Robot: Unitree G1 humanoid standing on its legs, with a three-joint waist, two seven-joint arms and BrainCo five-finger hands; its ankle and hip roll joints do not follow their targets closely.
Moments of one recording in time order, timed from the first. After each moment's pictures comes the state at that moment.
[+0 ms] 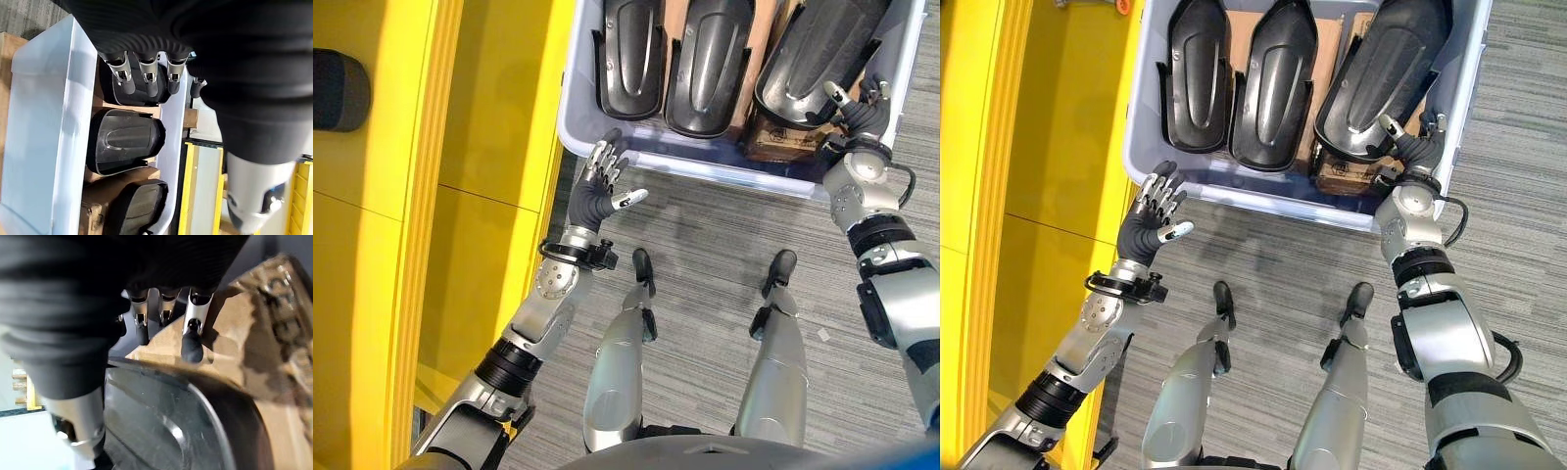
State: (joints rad) left arm -0.30 0.45 -0.40 -0.10 -0.57 -0.28 0.20; right arm -1.11 -0.56 0.24 1.11 0.72 -0.20 -0.38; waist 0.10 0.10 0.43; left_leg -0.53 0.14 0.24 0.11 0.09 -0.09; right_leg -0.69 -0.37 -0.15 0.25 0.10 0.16
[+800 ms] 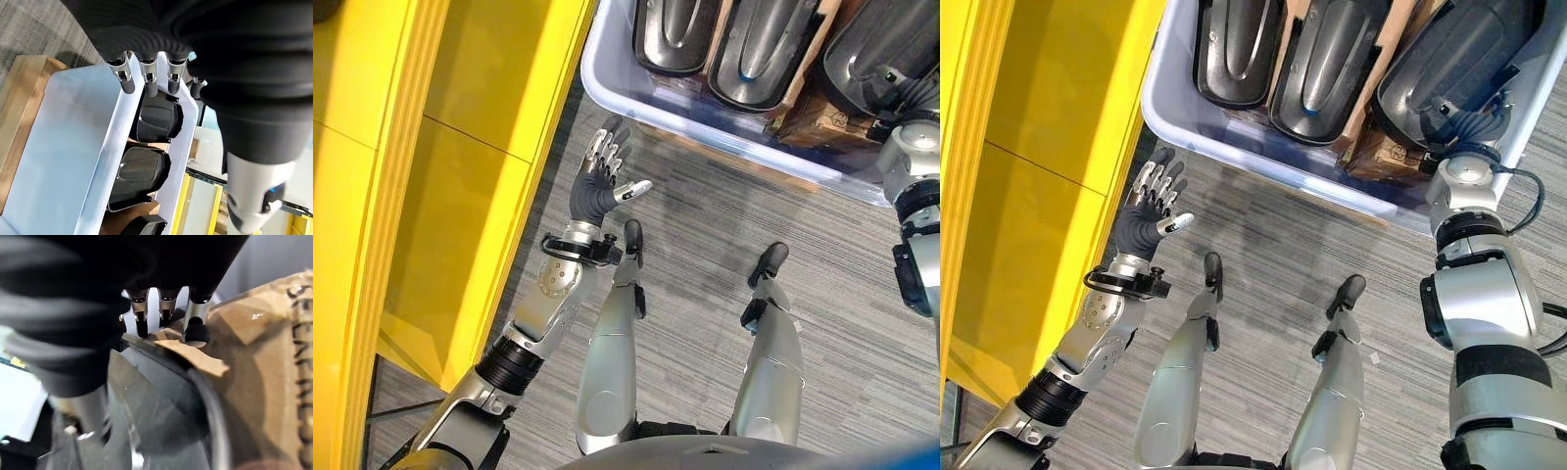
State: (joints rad) left arm -0.31 0.45 -0.41 -0.13 -0.57 -0.28 0.25; right arm -1.26 -0.69 0.32 1.37 0.60 -0.14 -0.41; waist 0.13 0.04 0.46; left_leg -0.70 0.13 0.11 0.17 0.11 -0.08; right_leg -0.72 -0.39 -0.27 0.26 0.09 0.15
